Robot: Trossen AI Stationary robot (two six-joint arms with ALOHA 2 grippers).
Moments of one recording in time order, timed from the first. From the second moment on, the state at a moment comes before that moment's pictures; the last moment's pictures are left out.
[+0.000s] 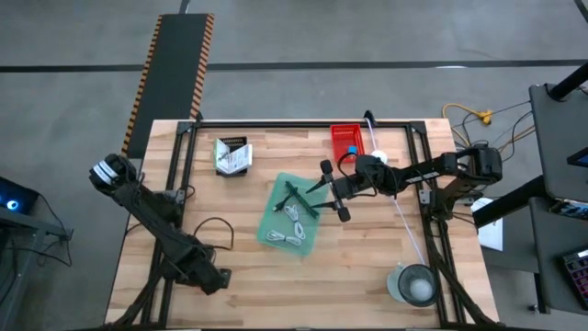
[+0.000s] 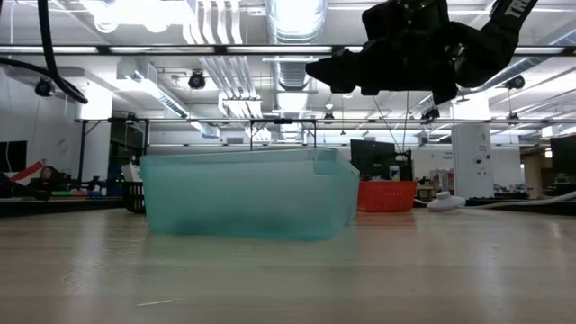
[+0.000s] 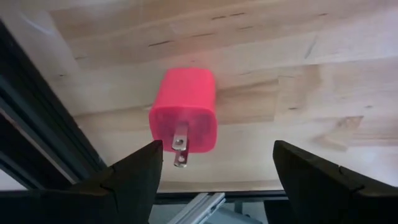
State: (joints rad) left arm -0.80 1.45 0.83 -0.66 0.33 -2.30; right arm -0.17 1.57 0.60 0.87 -0.50 -0.32
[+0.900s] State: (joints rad) left arm -0.82 1.47 0.77 -0.65 0.36 -2.21; right arm -0.17 1.57 0.60 0.87 -0.50 -0.32
